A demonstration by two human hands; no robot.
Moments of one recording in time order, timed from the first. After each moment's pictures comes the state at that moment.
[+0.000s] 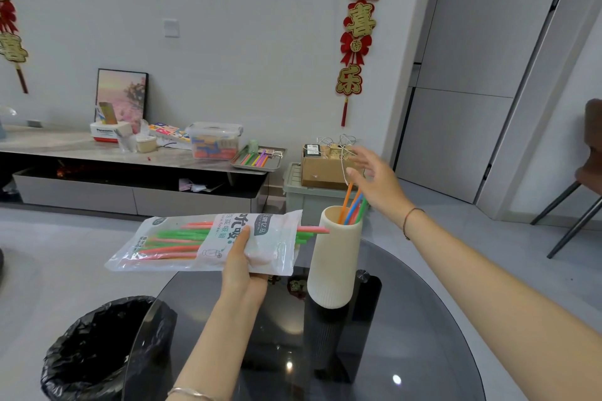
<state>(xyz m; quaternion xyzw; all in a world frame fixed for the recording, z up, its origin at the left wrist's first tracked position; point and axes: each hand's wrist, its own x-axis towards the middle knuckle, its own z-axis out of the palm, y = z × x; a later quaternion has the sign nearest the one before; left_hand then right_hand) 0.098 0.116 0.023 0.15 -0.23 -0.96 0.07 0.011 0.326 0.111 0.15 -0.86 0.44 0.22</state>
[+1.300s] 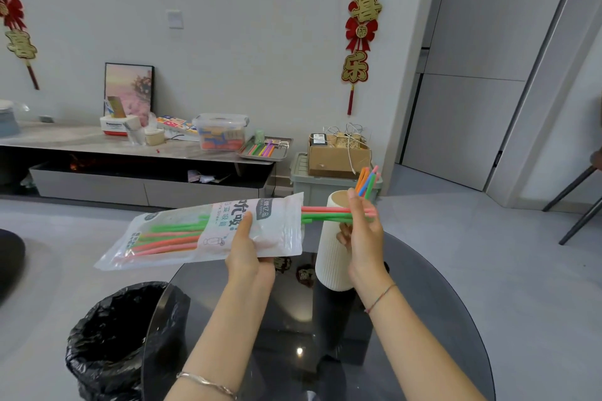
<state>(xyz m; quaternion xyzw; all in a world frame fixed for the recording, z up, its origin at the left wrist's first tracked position) 0.118 0.117 0.036 0.20 -0.24 -0.94 0.10 0.100 0.259 0.038 -0.04 -0.55 0.82 0.16</state>
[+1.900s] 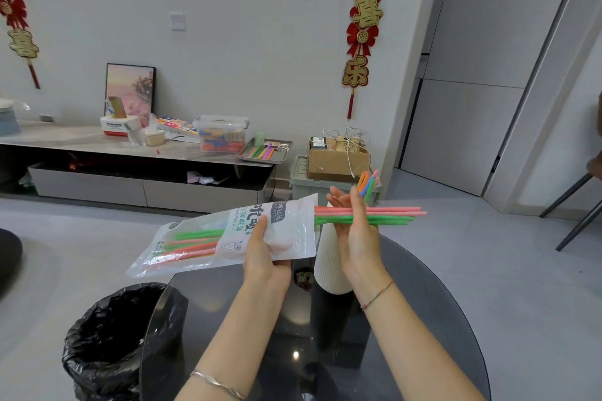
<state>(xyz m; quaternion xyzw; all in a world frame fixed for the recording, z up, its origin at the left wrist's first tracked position) 0.126 0.137 0.046 0.21 -0.20 -0.96 0.05 0.101 0.250 0.054 0.01 -0.43 0.89 0.14</state>
